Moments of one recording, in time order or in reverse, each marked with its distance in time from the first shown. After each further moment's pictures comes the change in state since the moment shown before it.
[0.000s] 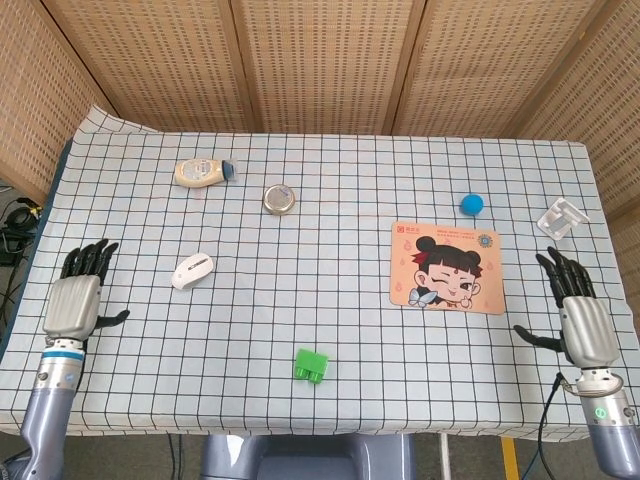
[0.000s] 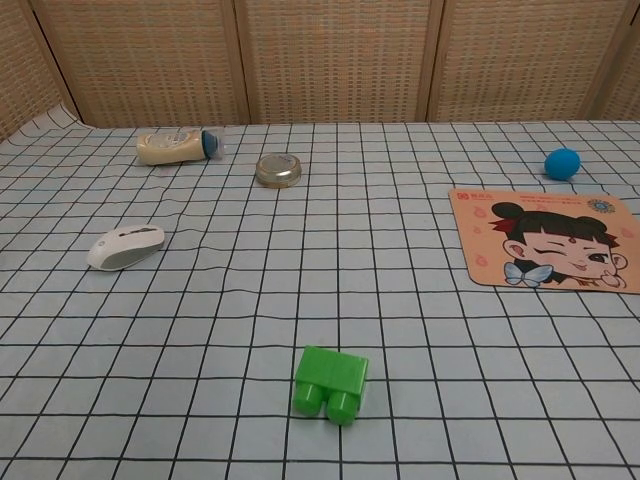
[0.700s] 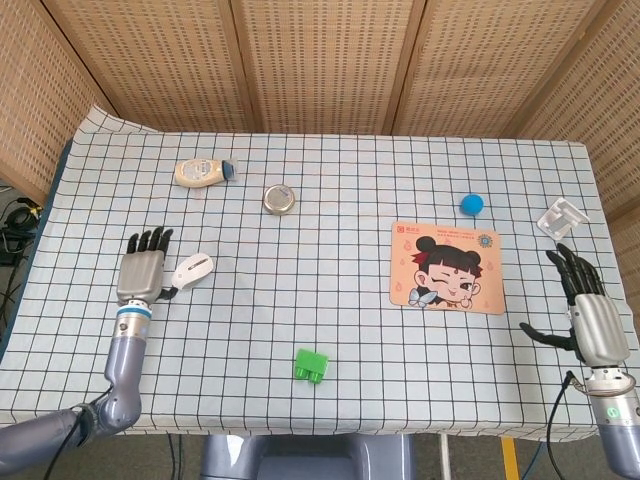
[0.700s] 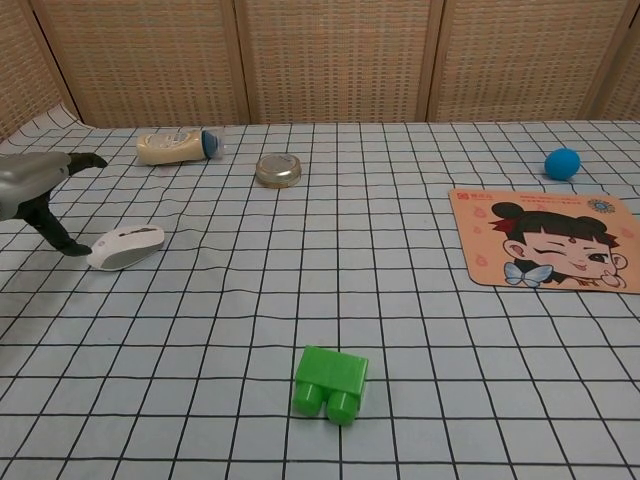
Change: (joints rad) left arm -0.280 -0.294 -0.103 0.256 -0.383 -0.141 0.315; right arm -0.004 0.033 0.009 0.000 -0.001 0.003 0.101
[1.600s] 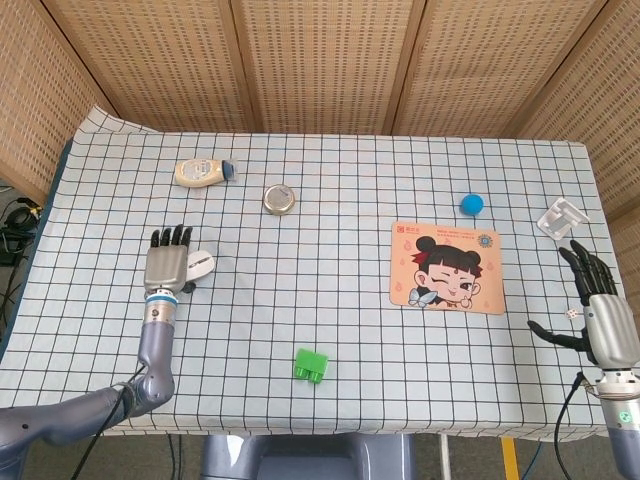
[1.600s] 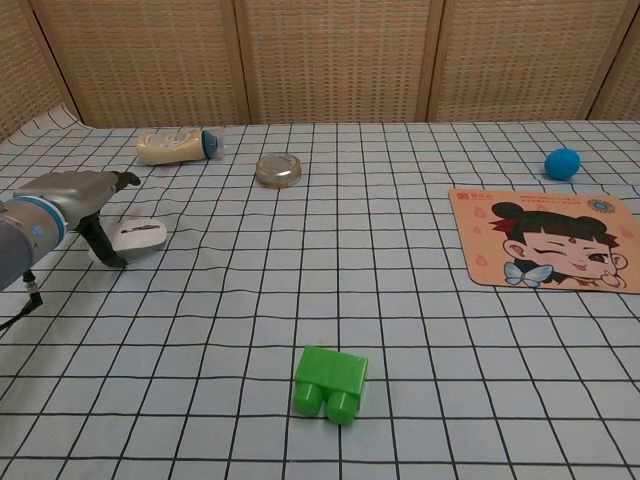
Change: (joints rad) left arm -0.133 -0.164 0.003 0.275 -0.104 -0.059 0.054; right arm -0.015 0.017 0.005 -0.001 -0.021 0.041 0.051
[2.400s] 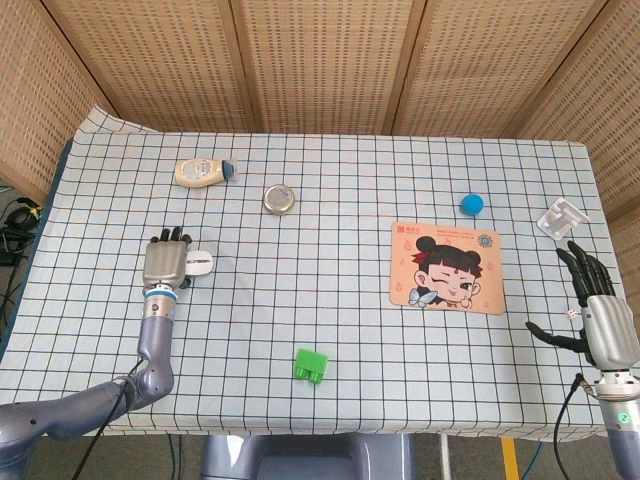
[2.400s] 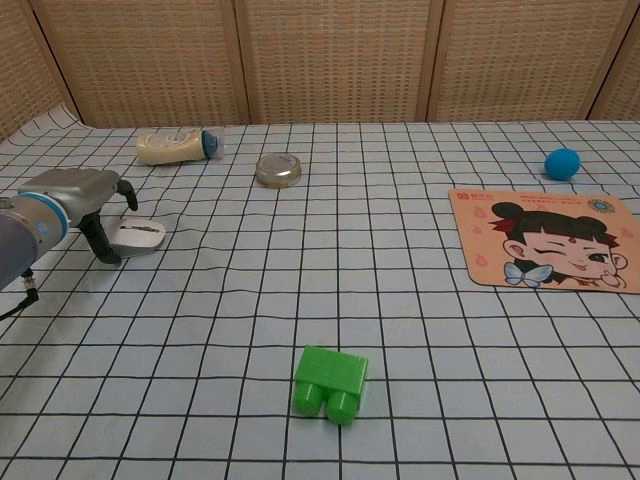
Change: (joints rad) left arm -0.031 -0.015 0.011 0.073 -0.010 -0.035 0.012; right arm -0.002 0.003 -0.003 -0.003 -0.011 0.010 0.005
